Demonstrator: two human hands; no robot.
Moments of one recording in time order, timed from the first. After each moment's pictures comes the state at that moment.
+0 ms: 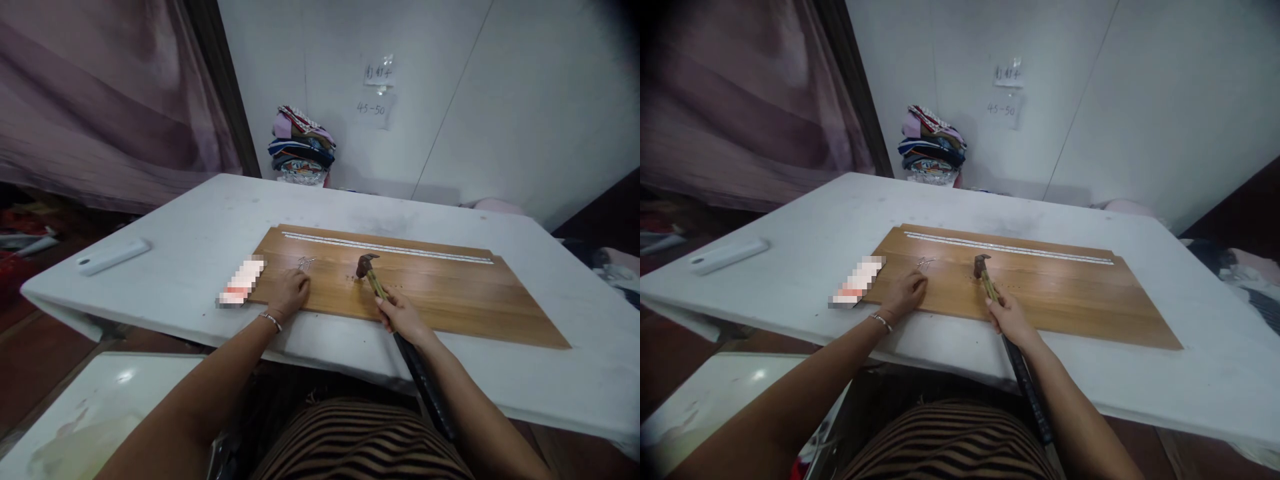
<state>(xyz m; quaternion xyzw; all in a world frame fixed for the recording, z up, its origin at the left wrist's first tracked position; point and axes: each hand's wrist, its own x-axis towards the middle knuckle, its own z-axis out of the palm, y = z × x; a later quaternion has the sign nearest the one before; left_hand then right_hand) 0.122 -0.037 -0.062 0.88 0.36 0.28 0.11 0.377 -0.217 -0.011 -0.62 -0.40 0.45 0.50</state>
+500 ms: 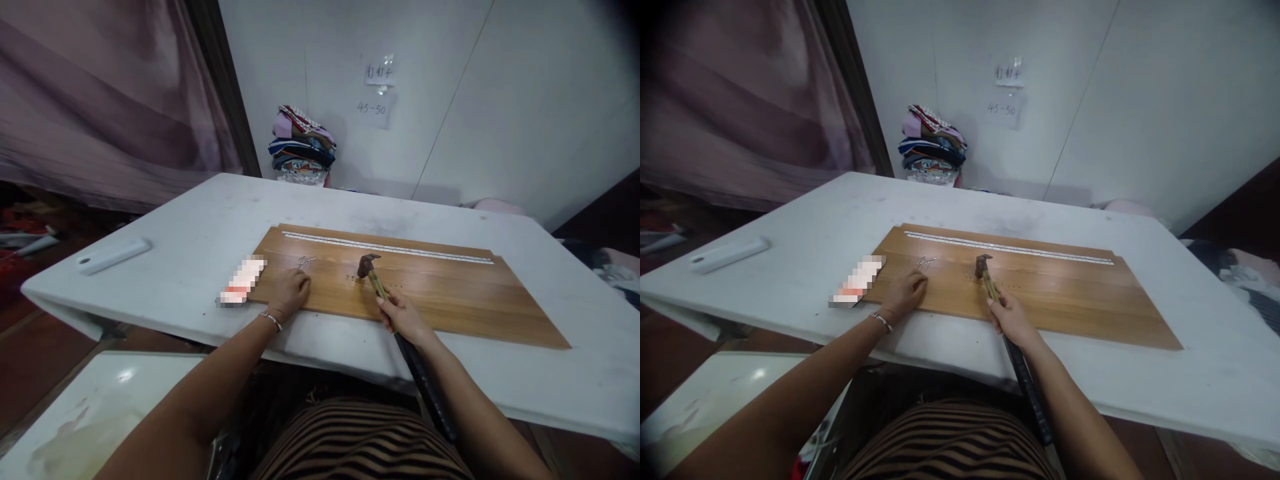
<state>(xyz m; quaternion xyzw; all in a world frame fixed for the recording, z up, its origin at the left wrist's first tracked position) 0.121 -0.038 -0.061 0.89 0.37 0.27 0.10 0.379 -0.218 -0.014 -0.63 -0.40 0.45 0.49</state>
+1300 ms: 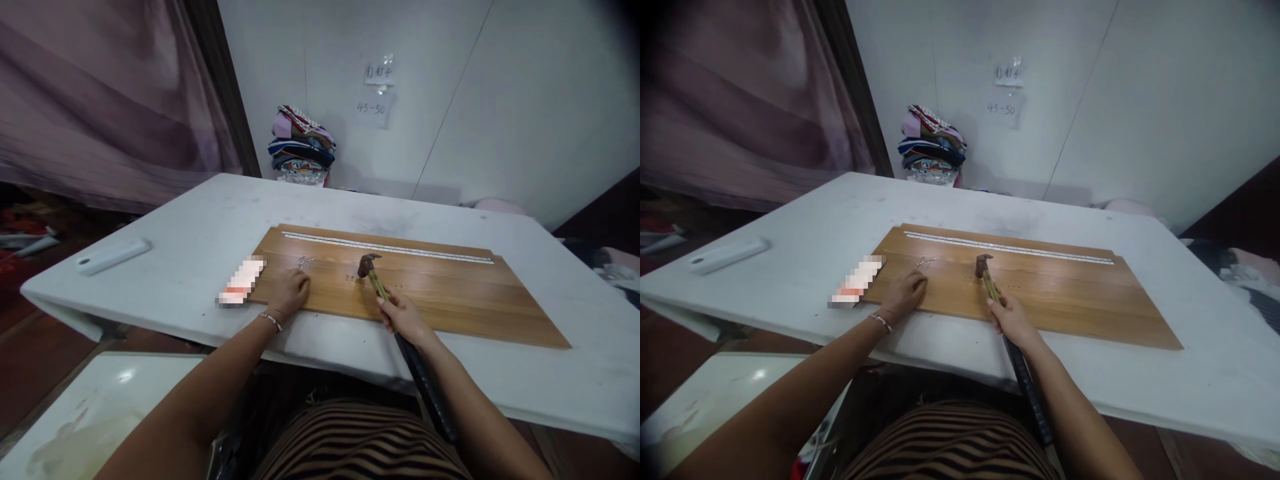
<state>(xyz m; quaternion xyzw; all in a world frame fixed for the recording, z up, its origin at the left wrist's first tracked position) 0.120 -0.035 -0.065 0.88 0.36 0.28 0.09 0.379 -0.218 -0.014 -0.63 -0.39 0.46 0.50</state>
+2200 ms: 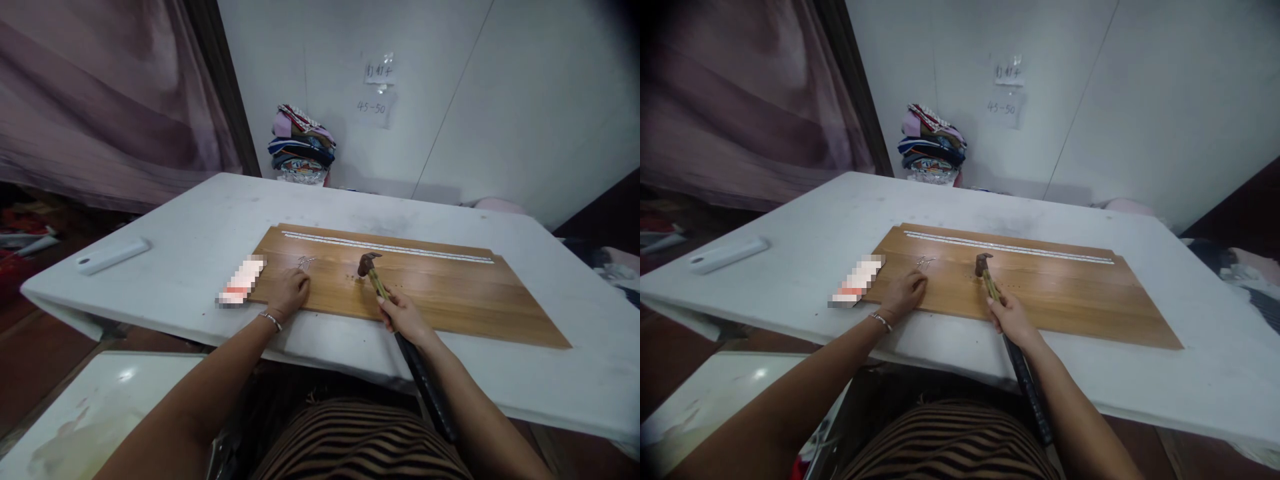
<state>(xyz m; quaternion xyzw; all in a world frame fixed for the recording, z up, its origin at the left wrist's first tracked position) 0.120 -0.036 -0.064 0.88 0.37 0.27 0.10 0.378 -0.219 -0.012 -0.62 -0.40 0.45 0.50</state>
